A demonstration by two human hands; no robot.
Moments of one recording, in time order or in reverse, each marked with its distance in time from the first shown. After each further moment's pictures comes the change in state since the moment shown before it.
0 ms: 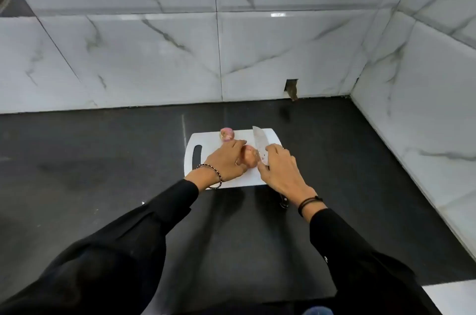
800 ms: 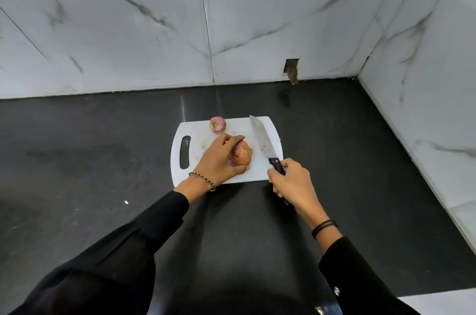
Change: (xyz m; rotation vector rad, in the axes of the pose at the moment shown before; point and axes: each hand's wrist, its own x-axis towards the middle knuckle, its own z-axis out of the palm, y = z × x) left_hand 0.010 -0.014 0.032 -0.138 0.193 0.028; right_hand -0.015 0.035 0.003 0.630 -0.109 0.466
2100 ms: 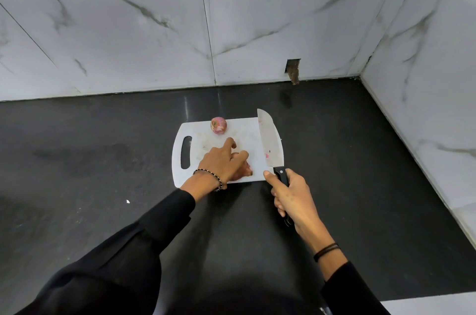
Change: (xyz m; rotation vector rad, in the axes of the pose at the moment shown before) left_hand 0.002 0.021 -0.001 0.008 -0.128 -0.405; right_hand -0.027 0.013 0.008 0.368 -0.026 -0.021
